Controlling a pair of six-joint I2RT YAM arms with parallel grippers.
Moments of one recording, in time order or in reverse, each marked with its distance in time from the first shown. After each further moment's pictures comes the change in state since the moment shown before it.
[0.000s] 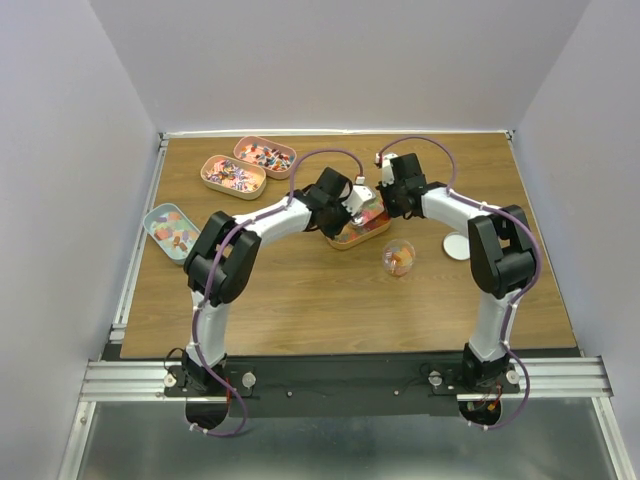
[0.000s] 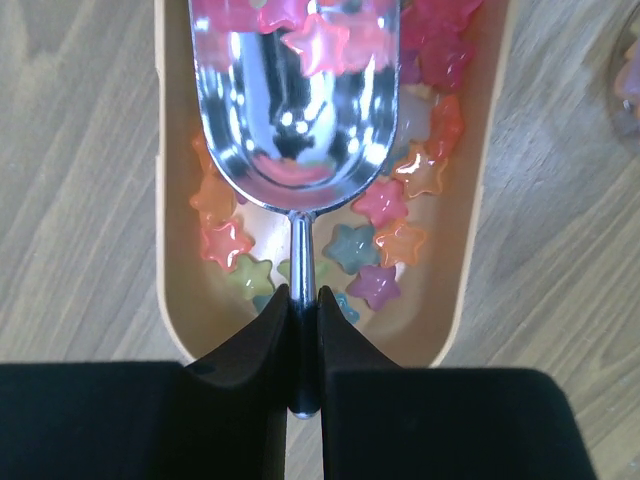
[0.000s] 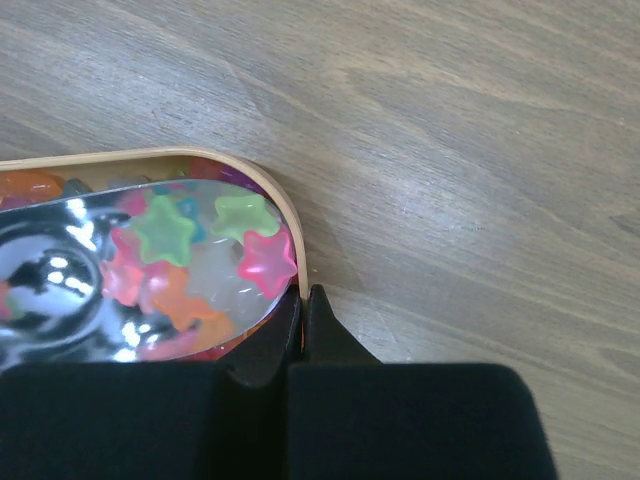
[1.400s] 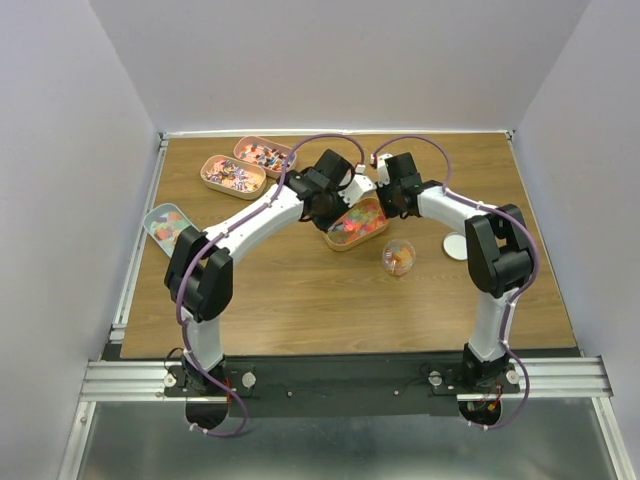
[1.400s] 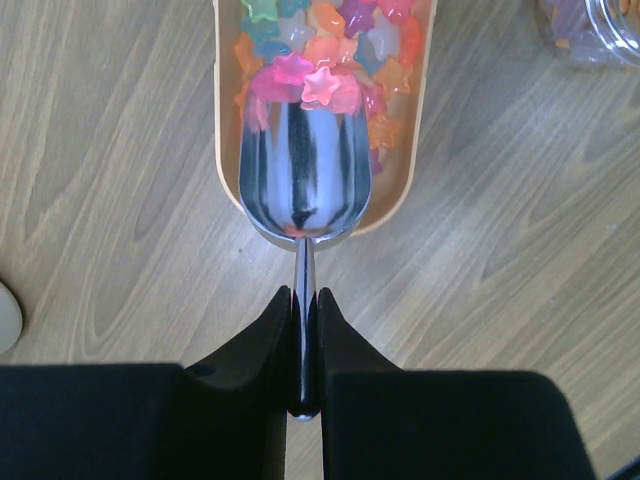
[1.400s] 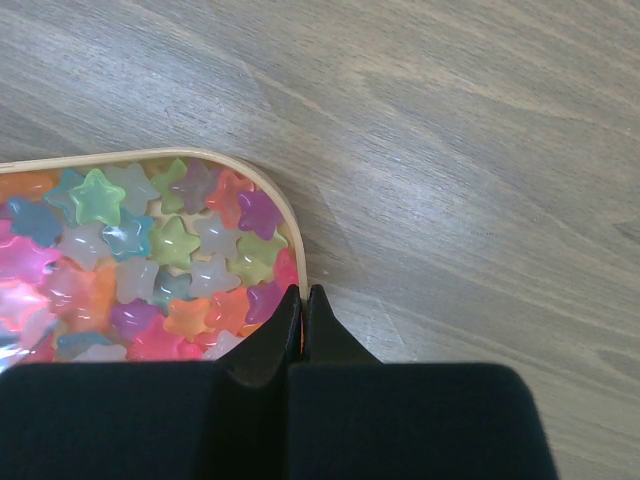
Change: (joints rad) left arm -0.034 -0.167 0.142 -0.397 -0.105 0.008; right arm 0.020 0.013 0.029 -0.035 0.027 -0.019
